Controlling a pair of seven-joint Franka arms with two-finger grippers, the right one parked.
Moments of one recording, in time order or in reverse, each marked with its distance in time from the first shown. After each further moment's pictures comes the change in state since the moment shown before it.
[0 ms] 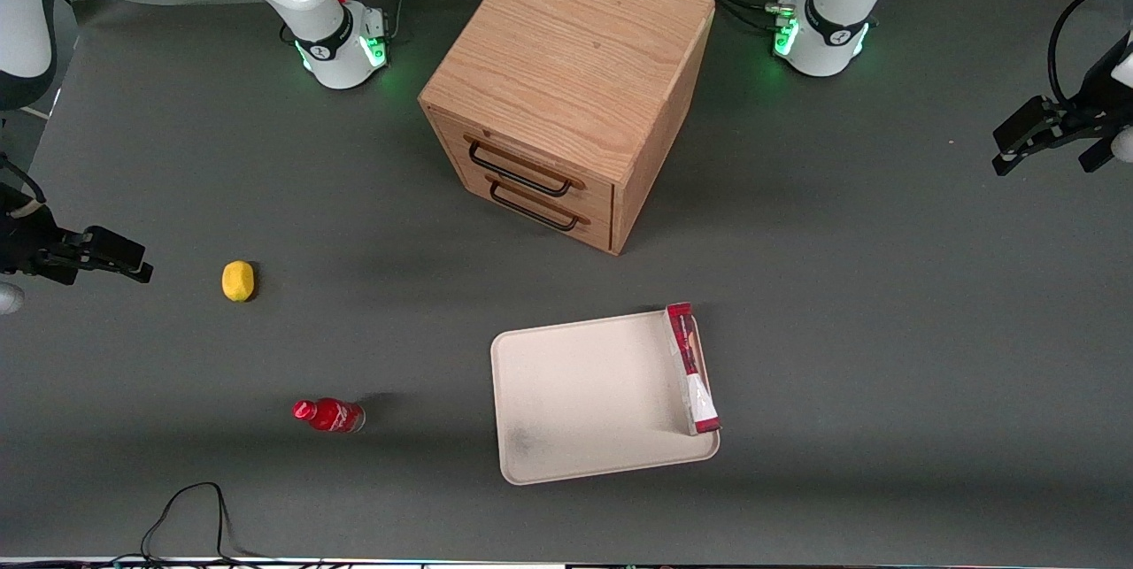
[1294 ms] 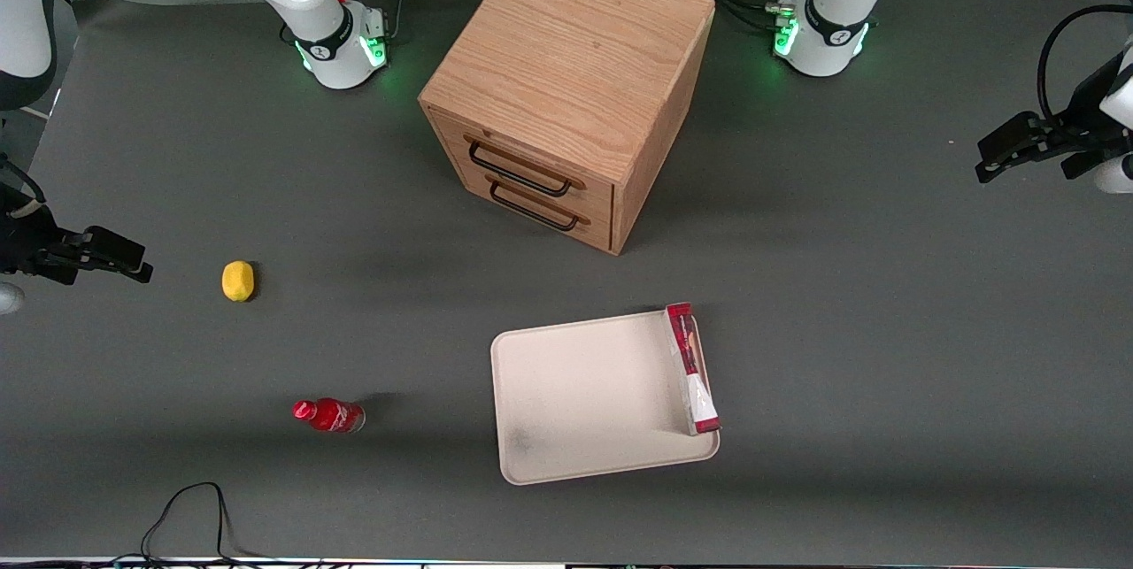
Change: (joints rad) arm -0.002 0.130 -0.027 0.192 -0.024 -0.176 -0.032
